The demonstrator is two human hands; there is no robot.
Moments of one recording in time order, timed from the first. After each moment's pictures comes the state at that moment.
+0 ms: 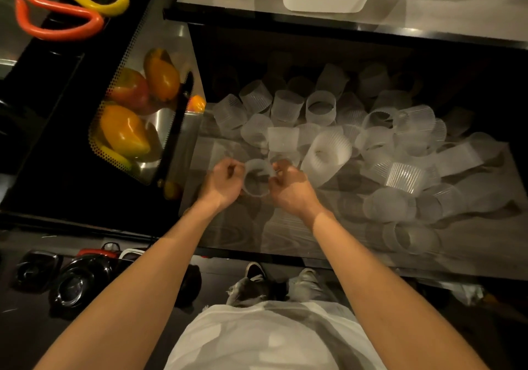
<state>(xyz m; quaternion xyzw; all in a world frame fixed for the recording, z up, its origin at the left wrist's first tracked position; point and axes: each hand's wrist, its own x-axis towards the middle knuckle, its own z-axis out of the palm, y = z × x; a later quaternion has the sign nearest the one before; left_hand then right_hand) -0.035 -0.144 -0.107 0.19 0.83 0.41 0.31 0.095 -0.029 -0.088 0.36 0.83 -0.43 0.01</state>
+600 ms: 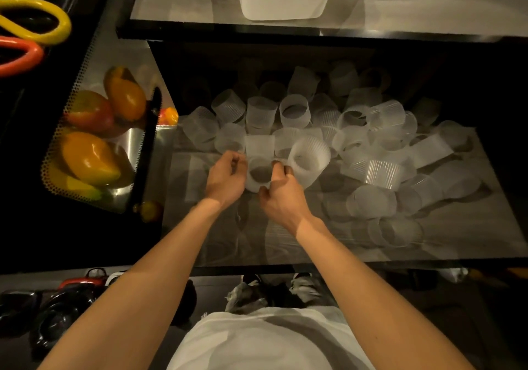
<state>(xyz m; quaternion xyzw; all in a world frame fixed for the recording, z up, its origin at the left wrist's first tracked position) -0.022 -0.085 -0.103 0.25 0.83 0.42 0.28 0.107 -0.026 -0.079 0.42 0.84 -0.35 -0.02</state>
